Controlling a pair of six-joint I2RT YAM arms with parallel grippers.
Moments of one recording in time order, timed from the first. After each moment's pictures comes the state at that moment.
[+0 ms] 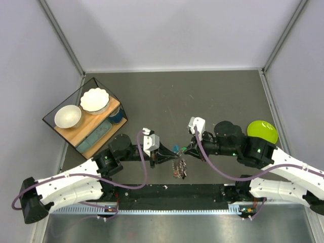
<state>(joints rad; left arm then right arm) -1.02 0.79 0.54 0.27 0.54 -0.09 1.08 0.85 0.98 -0.59 -0.13 0.05</state>
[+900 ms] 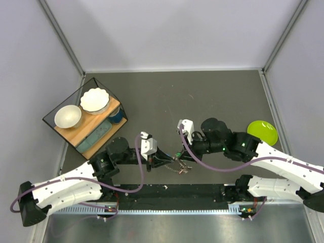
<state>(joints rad) -1.02 0.71 0.52 0.17 0.54 -0.08 1.04 0.98 0.97 -0.58 -0.32 0.08</state>
